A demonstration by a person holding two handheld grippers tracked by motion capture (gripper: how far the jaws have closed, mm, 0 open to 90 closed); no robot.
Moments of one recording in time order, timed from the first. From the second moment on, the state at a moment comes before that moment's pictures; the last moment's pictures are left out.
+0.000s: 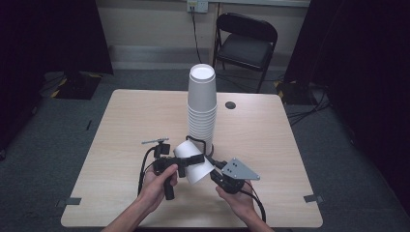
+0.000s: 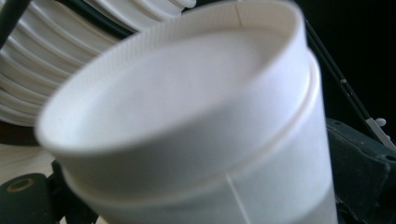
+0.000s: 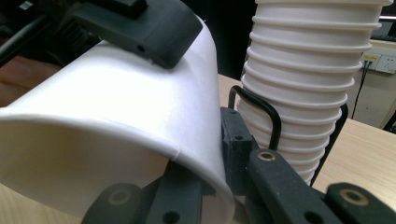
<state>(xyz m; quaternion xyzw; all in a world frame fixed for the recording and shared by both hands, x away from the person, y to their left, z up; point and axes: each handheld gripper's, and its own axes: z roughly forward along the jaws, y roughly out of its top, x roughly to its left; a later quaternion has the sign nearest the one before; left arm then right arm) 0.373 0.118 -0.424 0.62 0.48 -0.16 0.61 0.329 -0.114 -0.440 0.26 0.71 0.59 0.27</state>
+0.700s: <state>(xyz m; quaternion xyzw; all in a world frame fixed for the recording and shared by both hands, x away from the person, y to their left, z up) 0.385 0.126 -0.431 0.61 0.48 -0.15 0.62 0.327 -0.137 -0.439 0.28 0.75 0.55 0.24</state>
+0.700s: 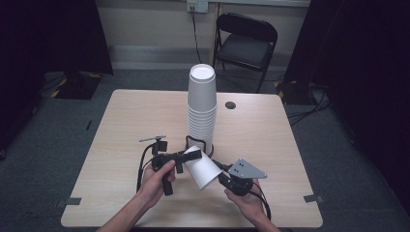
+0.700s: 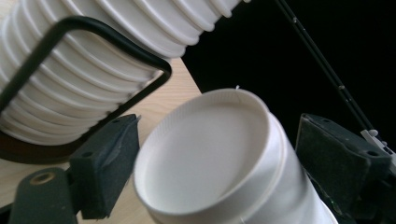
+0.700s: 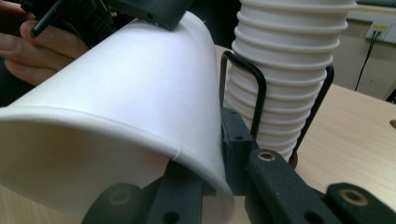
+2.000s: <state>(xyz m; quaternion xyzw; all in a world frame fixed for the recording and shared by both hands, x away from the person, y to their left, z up) 0.372 0.126 -0.414 0.75 0.30 0.11 0.57 0.348 -0.155 -0.436 0.36 0.80 0.45 0.14</state>
